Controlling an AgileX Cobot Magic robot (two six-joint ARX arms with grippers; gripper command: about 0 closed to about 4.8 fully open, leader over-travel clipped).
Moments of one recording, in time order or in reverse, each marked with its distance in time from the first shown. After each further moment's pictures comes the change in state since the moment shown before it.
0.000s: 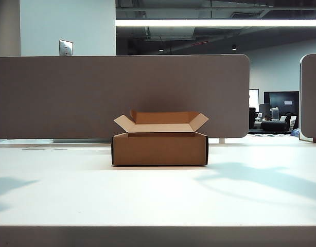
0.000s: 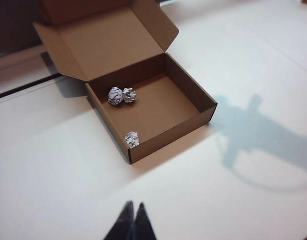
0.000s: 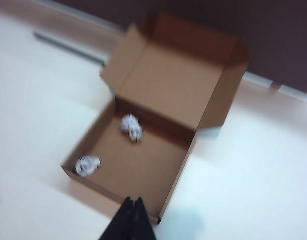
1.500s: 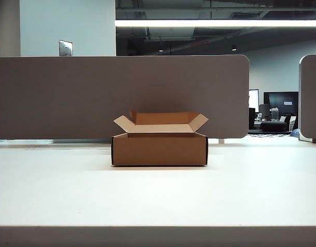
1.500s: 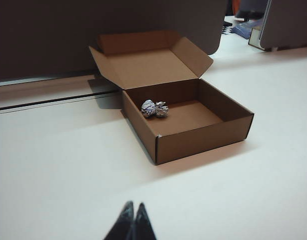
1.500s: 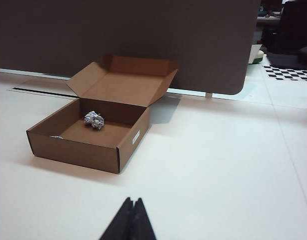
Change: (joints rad) left arm 0.001 -0.662 -0.940 0.663 -0.138 -0.100; right arm 0.005 -1.482 -1.508 0.497 0.157 -0.011
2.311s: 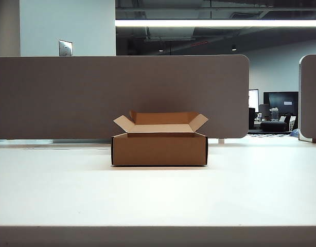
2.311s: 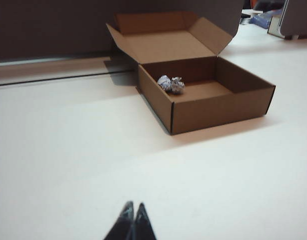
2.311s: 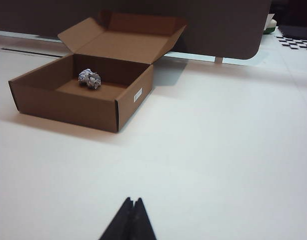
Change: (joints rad) left arm 0.001 -0.317 -0.208 -0.109 -0.061 0.001; right arm -0.001 -0.001 -0.300 0.225 -0.001 -0.008
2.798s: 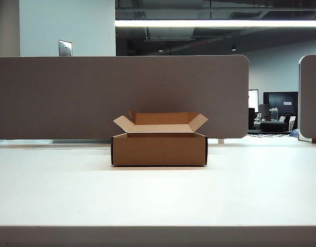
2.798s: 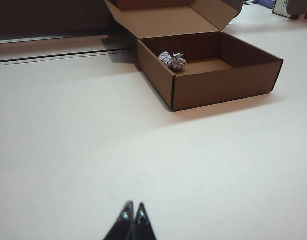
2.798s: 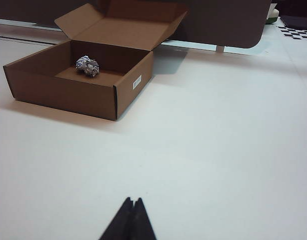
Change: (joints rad) left arm 0.000 0.000 -0.062 0.006 -0.002 0.003; right arm 0.000 0.000 -0.038 0.014 0.000 0.000
